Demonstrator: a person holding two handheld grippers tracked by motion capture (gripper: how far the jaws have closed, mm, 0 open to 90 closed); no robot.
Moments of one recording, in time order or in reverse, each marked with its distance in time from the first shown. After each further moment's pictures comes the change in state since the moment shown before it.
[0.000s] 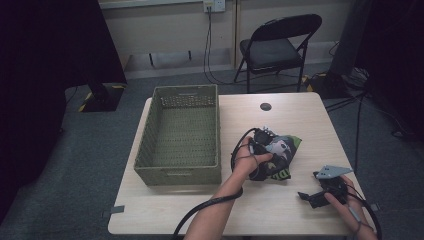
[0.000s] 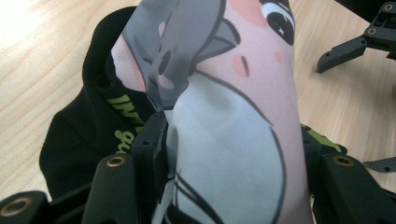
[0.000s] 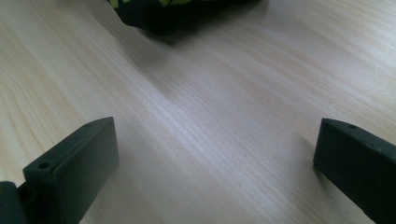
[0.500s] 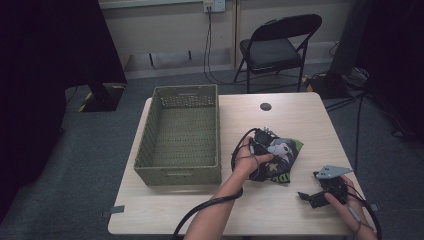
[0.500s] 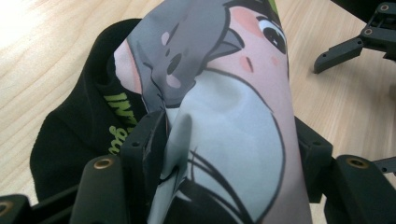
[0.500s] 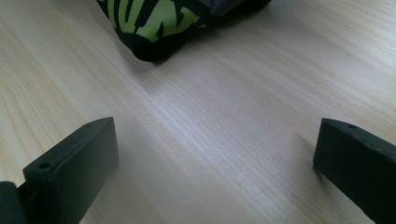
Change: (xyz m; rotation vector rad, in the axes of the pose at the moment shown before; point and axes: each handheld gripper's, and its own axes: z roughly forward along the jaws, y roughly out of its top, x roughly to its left) left arm -0.002 0.001 0.001 -0.006 -0.007 0.005; right arm 0.000 0.000 0.000 0.000 0.000 0.000
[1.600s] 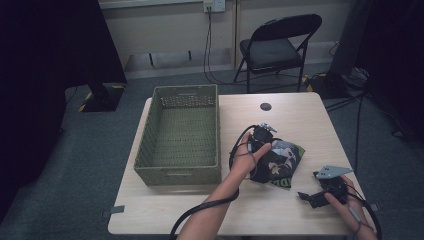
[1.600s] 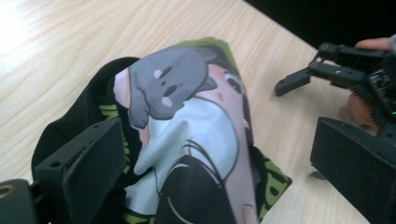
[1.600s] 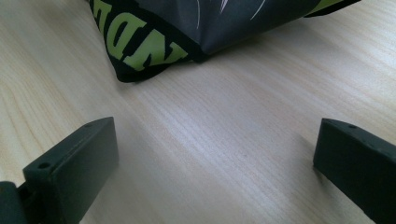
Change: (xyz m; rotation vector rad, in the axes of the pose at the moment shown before) left arm -0.012 0.008 -0.029 -0.086 -0.056 -0.033; right arm 0.000 0.000 0.000 0.000 0.000 0.000
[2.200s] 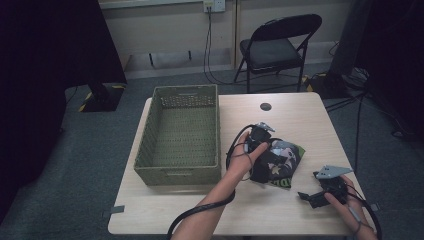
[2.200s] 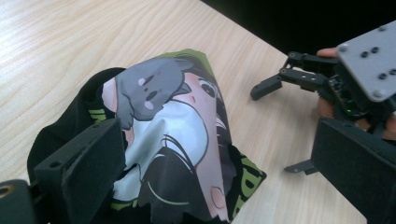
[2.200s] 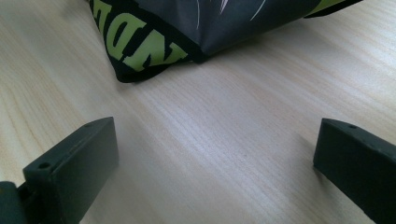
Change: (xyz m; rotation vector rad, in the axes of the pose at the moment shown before) left arm -0.007 -0.002 -0.020 -0.041 -0.046 0.022; right arm 0.000 0.000 0.000 0.000 0.000 0.000
